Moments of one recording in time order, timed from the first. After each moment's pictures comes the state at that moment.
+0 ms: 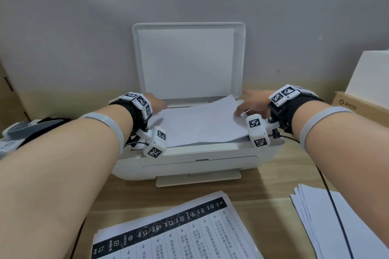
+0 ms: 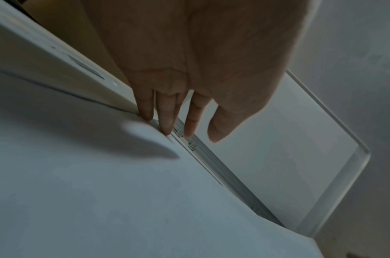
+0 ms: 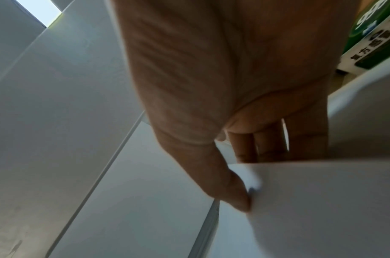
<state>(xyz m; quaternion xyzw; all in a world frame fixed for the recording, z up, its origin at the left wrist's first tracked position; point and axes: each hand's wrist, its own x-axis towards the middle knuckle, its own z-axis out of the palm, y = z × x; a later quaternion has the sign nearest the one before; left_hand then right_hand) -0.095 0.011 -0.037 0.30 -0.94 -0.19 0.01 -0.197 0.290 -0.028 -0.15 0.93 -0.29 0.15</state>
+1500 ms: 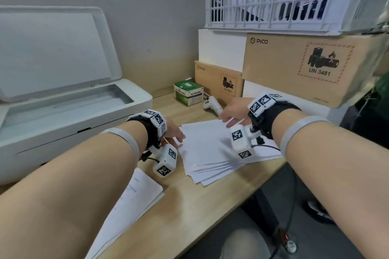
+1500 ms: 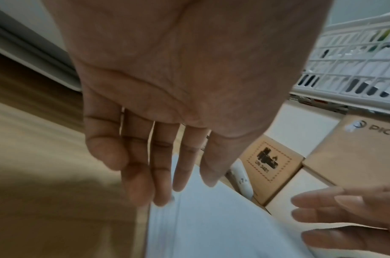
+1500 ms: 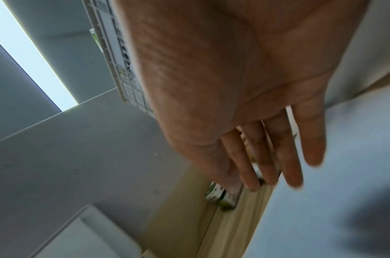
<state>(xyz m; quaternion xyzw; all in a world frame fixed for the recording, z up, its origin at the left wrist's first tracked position) -0.043 0.351 -0.137 0.02 -0.92 -0.27 -0.27 -0.005 0.573 -0.088 0.10 0.94 -0.30 0.14</state>
